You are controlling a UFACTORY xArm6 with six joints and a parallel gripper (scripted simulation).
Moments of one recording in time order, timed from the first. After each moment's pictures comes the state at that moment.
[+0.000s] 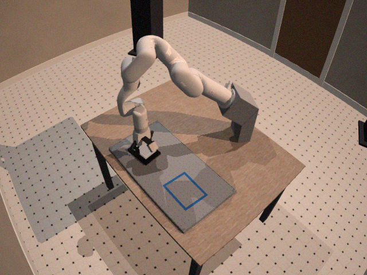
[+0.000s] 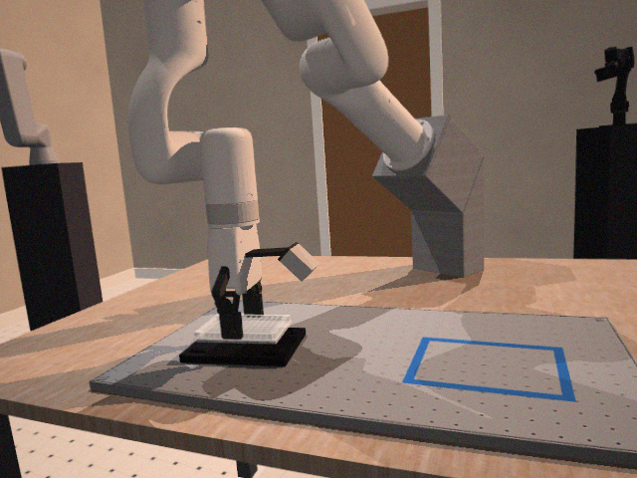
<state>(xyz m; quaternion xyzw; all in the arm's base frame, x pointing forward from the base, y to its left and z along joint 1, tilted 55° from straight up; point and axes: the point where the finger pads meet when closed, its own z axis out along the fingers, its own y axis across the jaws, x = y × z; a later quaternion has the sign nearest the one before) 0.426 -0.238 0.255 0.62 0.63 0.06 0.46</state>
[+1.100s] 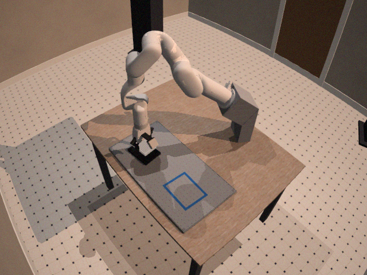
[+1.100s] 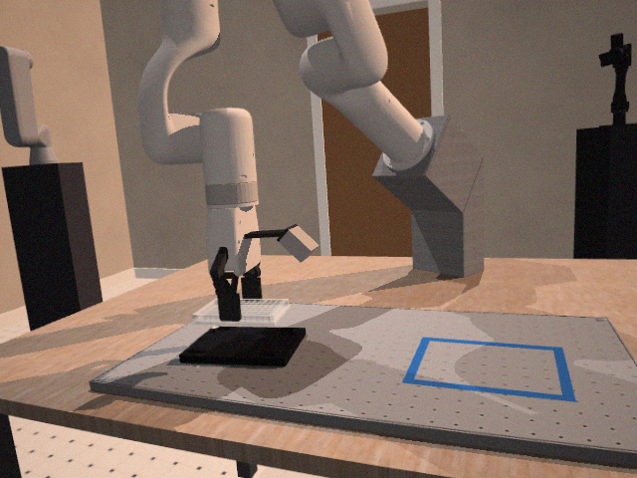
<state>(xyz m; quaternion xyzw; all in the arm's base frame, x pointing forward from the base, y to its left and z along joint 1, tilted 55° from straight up) 0.409 -0.225 0.270 0.62 0.63 0.06 0.46</state>
